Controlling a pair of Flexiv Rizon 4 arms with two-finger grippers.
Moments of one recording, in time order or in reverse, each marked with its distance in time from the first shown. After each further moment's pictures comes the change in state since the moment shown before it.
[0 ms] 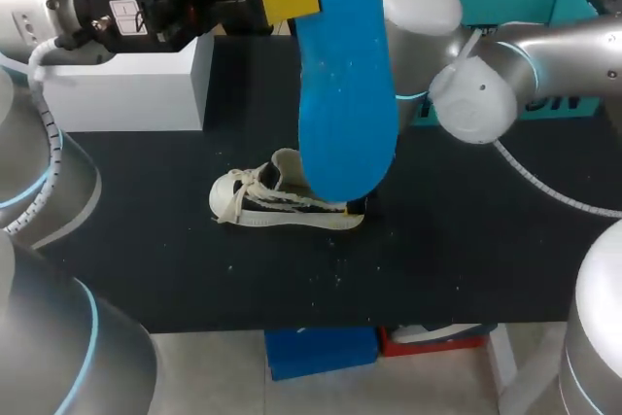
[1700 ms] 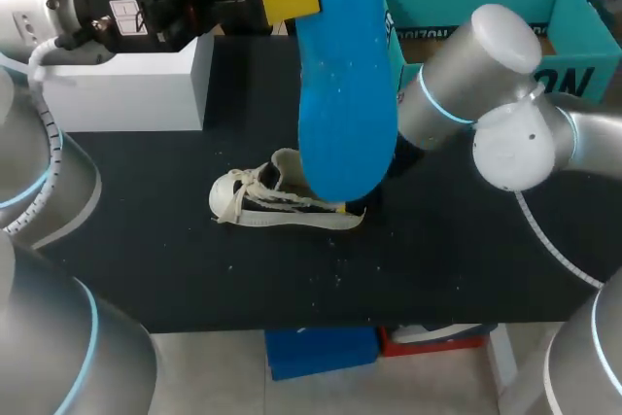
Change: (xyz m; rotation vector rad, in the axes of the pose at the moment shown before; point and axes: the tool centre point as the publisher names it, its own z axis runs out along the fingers) left arm 0.000 0.000 0.000 0.000 0.000 0.000; right arm -0.002 0.009 0.000 -0.370 -0.043 0.131
